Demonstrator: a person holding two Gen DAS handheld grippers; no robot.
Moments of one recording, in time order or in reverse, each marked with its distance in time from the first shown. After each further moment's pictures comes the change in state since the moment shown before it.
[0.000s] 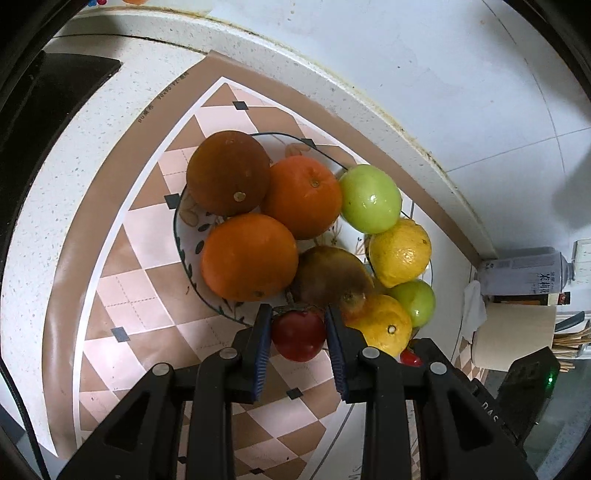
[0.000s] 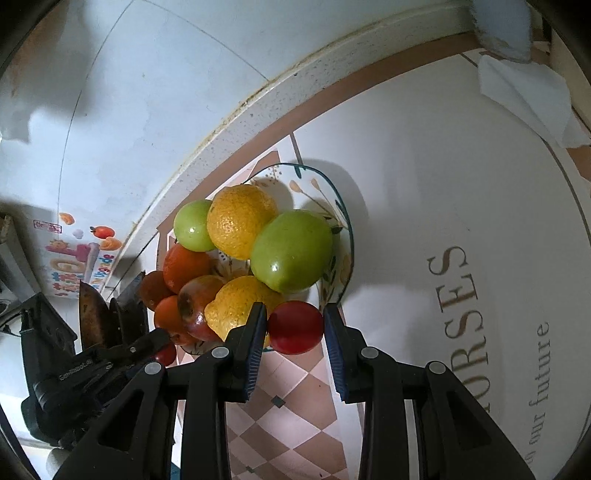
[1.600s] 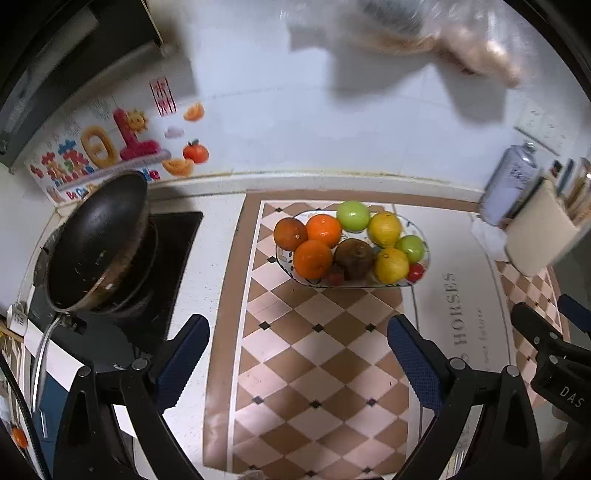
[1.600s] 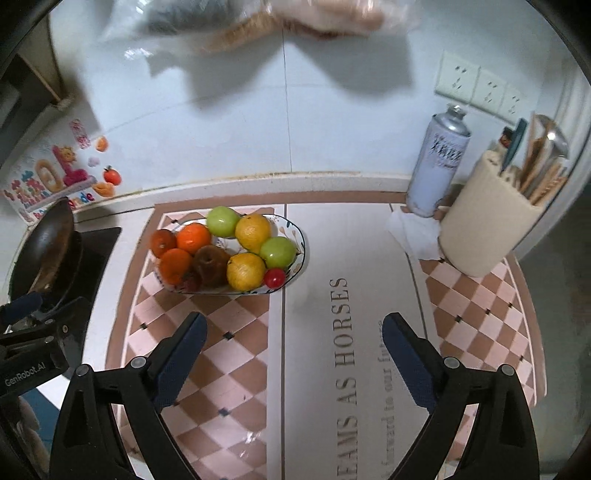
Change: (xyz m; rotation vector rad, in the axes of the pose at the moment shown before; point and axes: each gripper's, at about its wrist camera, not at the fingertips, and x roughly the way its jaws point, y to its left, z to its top) left arm -0.184 -0.025 -0.152 0.488 -0.401 0.318; right arm -0.195 0.110 -0.151 -0.420 -0.337 -0.430
